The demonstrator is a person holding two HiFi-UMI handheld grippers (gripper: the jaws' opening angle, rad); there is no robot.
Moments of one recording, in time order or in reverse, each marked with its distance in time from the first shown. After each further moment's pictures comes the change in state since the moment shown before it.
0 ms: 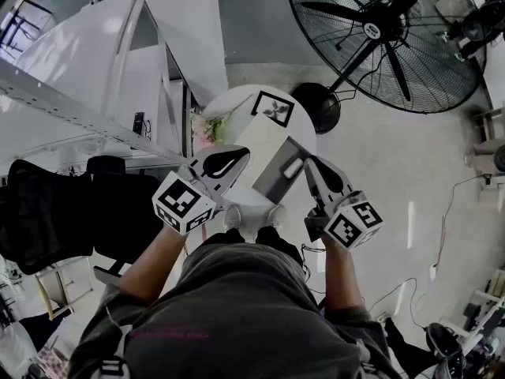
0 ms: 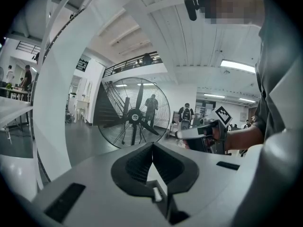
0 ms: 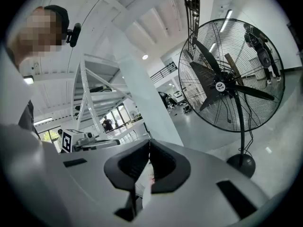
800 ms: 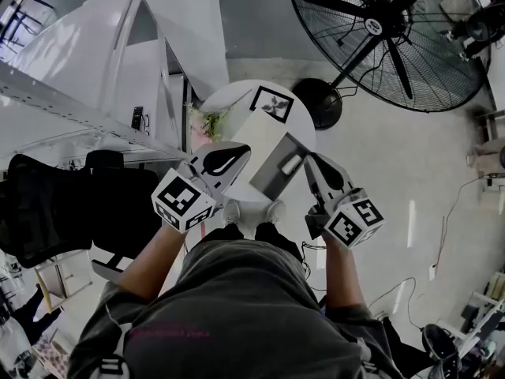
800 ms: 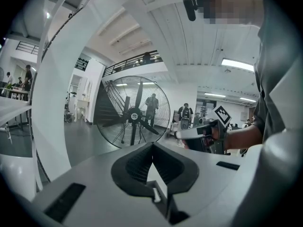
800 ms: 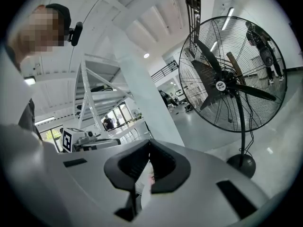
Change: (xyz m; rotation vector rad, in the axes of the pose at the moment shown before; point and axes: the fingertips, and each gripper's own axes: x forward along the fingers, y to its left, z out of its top) left arm 0.011 -0.009 -0.002 -0.001 0.008 0.006; right arm -0.005 -0.009 0.000 -0.006 0.018 0.020
